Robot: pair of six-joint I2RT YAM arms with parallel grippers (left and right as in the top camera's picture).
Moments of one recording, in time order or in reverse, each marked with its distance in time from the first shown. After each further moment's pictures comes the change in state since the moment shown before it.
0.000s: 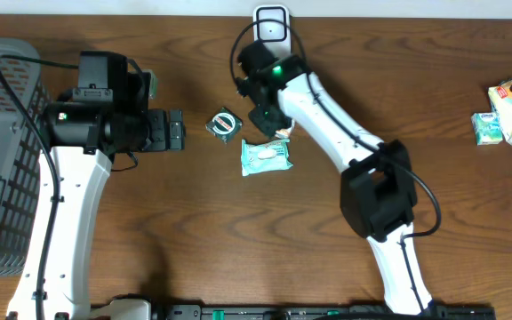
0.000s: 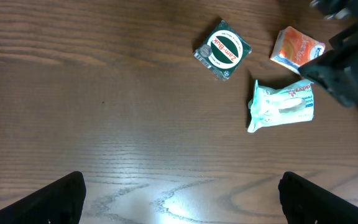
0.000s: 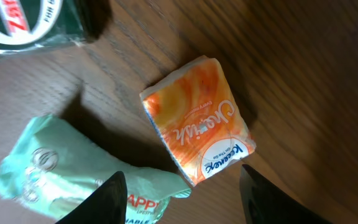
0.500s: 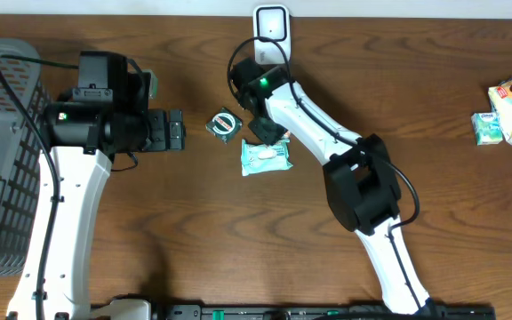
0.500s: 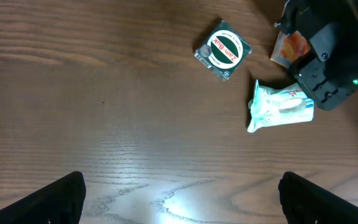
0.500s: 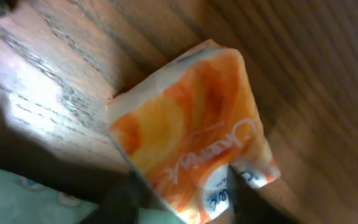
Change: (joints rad) left arm 0.000 0.000 0.000 0.000 0.000 0.000; right arm 0.015 0.100 -0.011 0.019 0.100 0.032
